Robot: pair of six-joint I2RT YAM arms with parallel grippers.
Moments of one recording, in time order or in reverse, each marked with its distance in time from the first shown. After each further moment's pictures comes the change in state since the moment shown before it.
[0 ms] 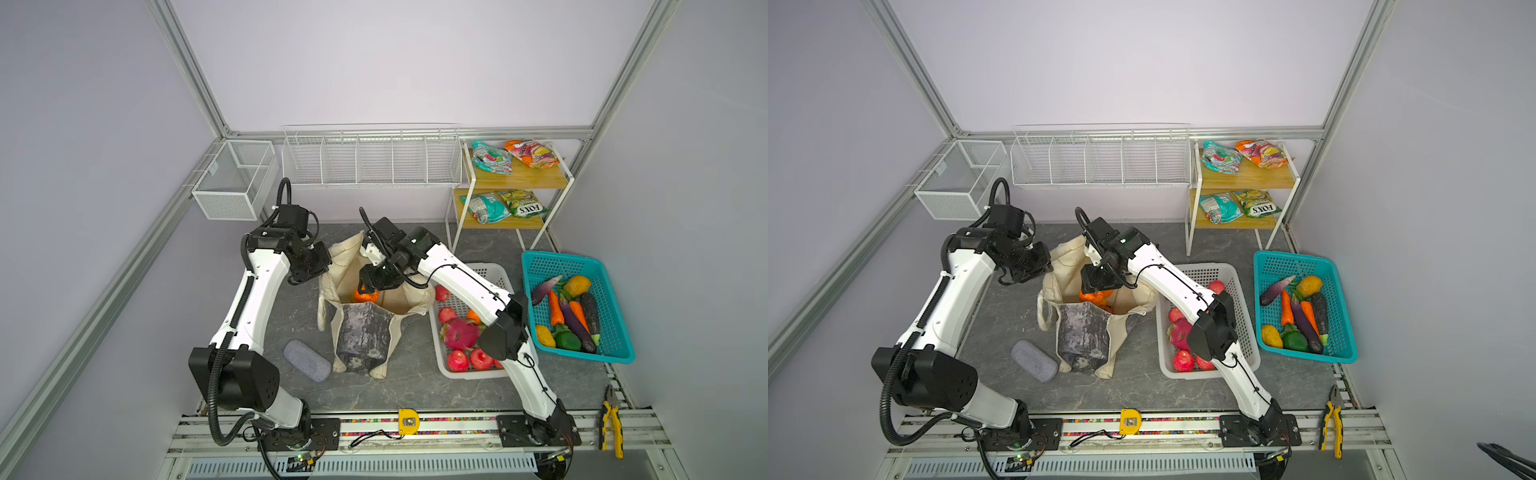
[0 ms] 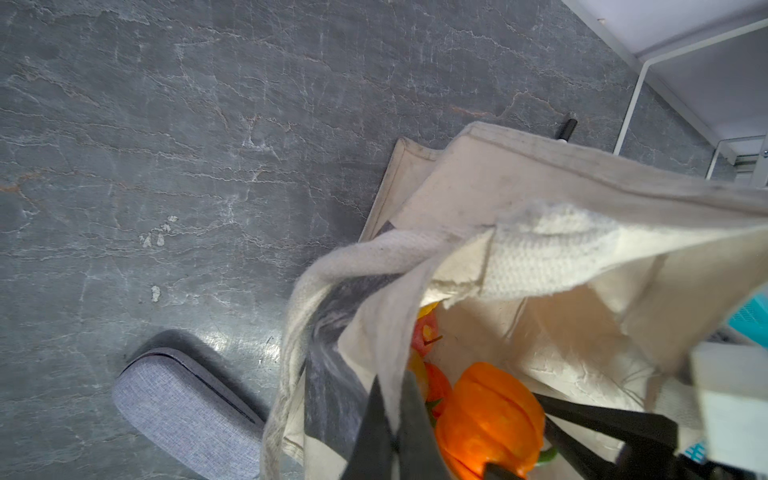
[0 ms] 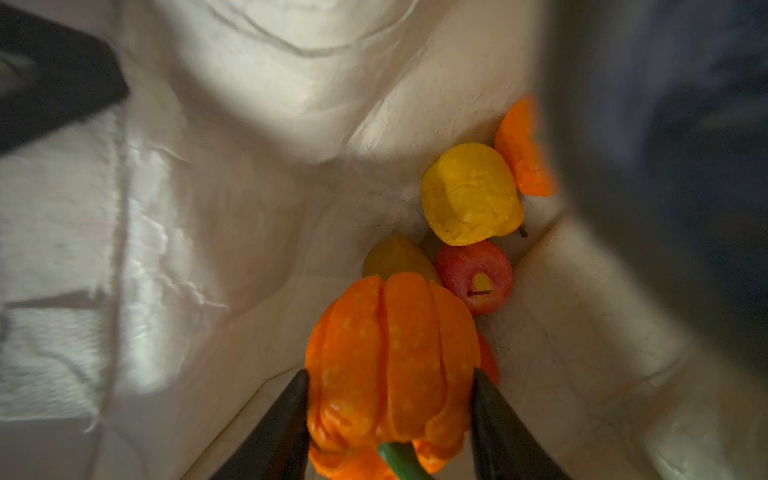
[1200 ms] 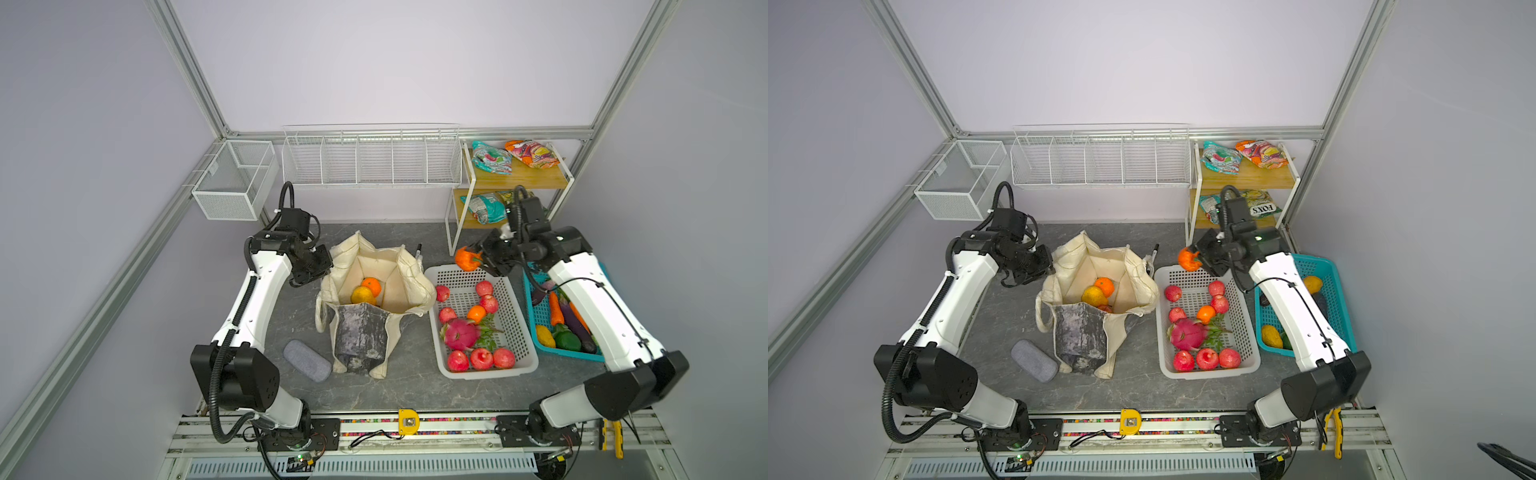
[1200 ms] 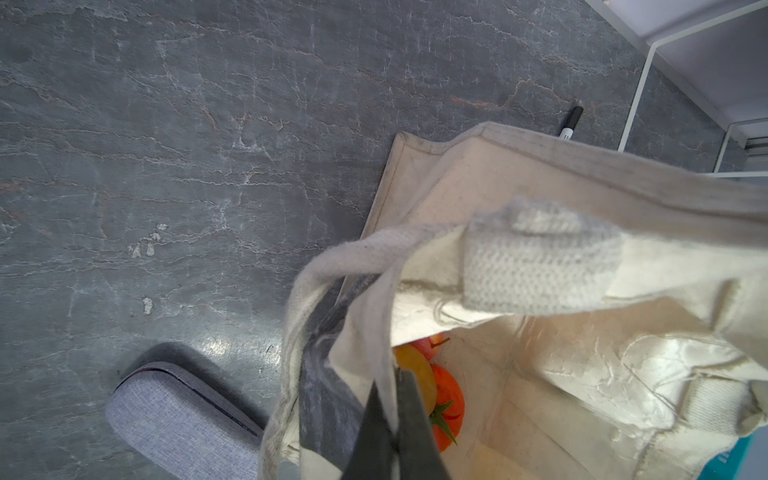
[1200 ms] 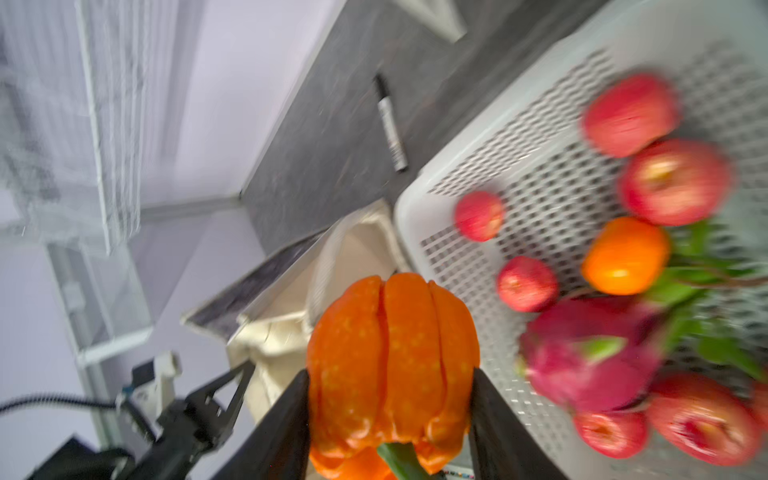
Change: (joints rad) left arm 0.000 0.000 -0.050 0.042 0.018 0.037; right arm -0.446 -0.734 -0.690 0.214 0.045 0.630
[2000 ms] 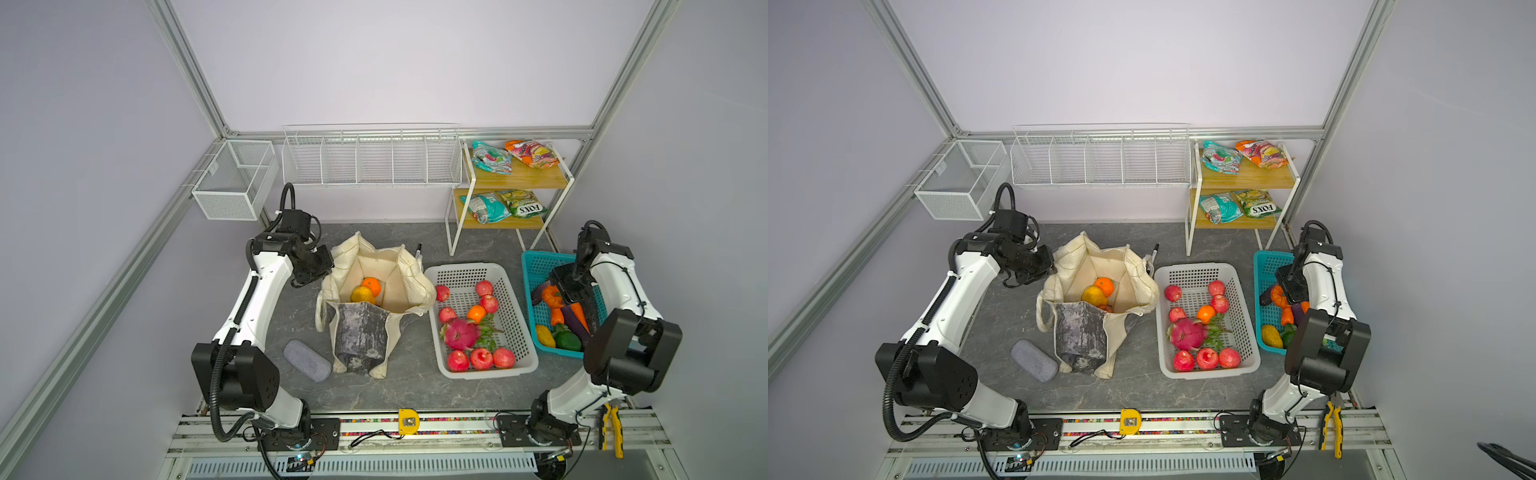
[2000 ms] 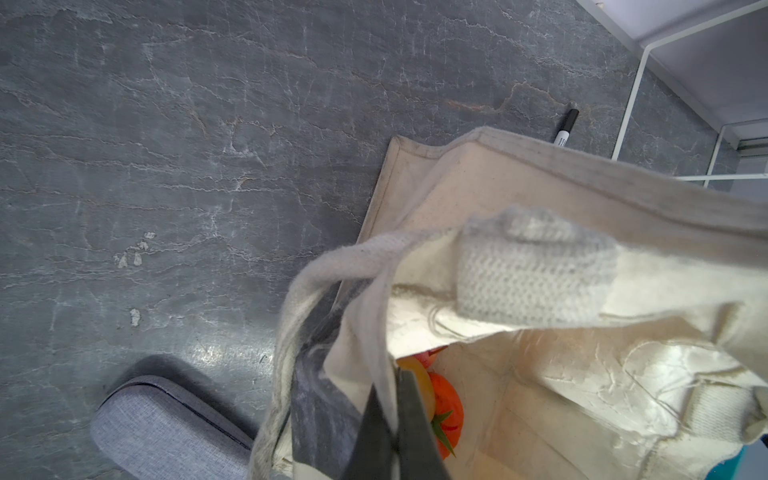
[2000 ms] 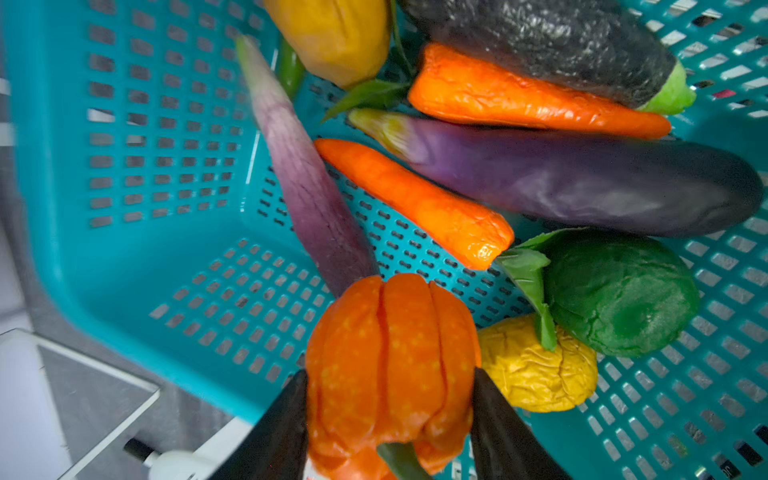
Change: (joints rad) left arm 0.000 0.000 -0.033 0.043 0.011 0.000; right arm -0.769 0.071 -0.309 -0.081 0.234 -0.082
